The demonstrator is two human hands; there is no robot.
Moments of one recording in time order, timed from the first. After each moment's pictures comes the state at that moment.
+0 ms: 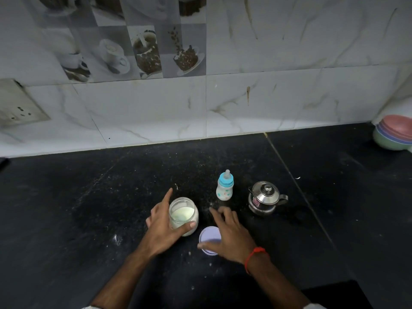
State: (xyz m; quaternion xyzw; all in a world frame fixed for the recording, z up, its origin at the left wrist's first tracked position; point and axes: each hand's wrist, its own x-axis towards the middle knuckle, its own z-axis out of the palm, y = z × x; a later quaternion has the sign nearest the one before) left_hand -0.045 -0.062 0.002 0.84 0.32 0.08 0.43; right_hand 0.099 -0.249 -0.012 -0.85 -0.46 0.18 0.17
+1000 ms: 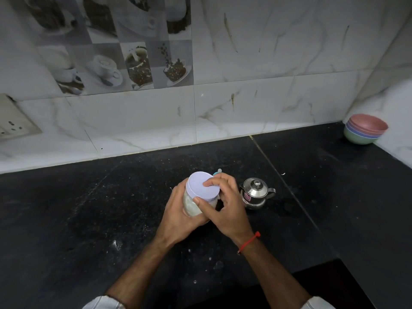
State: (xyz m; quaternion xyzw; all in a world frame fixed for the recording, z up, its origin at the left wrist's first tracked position) left_hand -0.026 -0.105 0.070 0.82 0.17 0.25 0.49; right_hand 0.068 -0.231 0.082 -0.68 -0.38 0.01 0.63
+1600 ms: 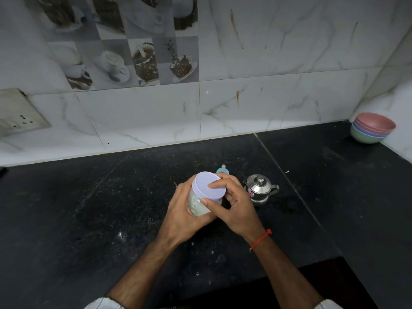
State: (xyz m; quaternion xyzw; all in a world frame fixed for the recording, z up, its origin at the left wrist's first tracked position) left_hand -0.042 -0.119 0.080 0.83 0.17 0.24 0.47; right_hand 0.068 -0.250 0.086 -0.65 -0.39 0.10 0.65
